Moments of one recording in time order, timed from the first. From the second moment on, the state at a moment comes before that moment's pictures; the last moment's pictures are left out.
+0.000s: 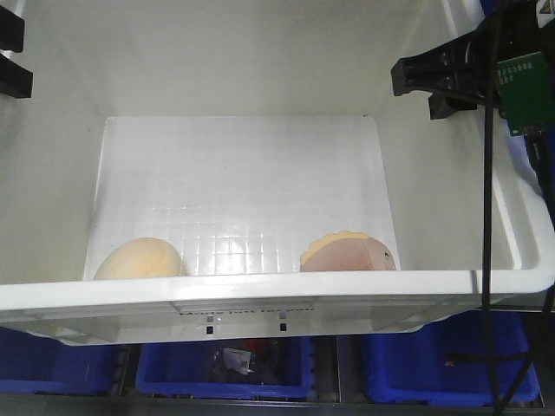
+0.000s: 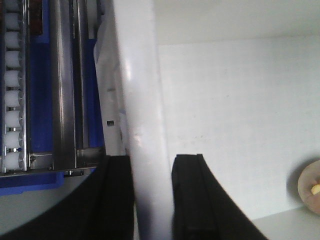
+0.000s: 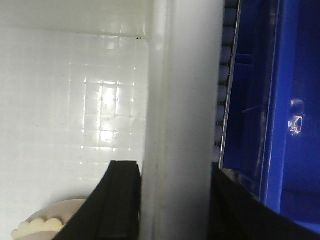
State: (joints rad) left arm -0.23 1.22 -1.54 -0.08 1.32 -0.23; right arm 0.56 1.36 -1.53 -0.26 1.30 0.42
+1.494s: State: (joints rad) left arm -0.20 1.61 -1.54 0.18 0.91 -0.24; right arm 0.53 1.71 -1.52 -0.49 0.90 0.49
